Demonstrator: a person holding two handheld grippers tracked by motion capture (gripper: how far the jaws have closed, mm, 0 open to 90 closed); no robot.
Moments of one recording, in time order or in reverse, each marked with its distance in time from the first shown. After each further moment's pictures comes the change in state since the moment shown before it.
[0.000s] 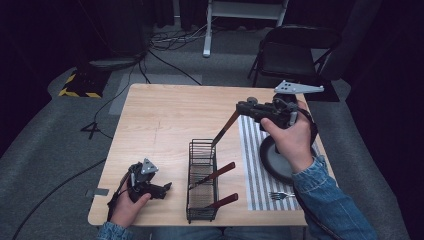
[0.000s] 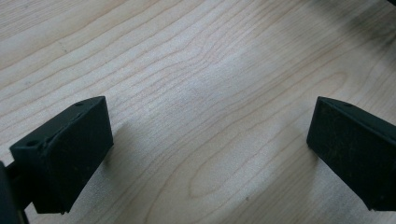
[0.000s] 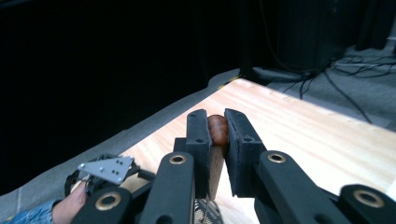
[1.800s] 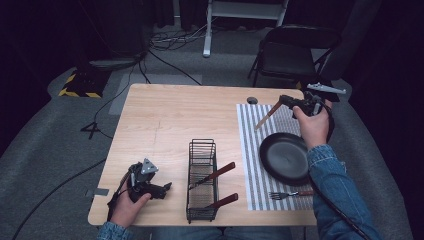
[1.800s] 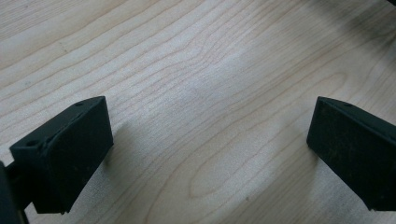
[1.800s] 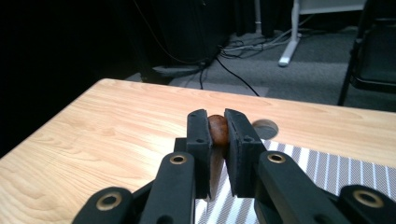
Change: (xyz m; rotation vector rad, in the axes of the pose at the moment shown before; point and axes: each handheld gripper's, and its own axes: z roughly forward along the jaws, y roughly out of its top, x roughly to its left) left arm 0.000 0.000 0.000 -0.002 0.003 0.002; right arm -0.171 -0.062 -0.019 -0.013 -0.386 0.169
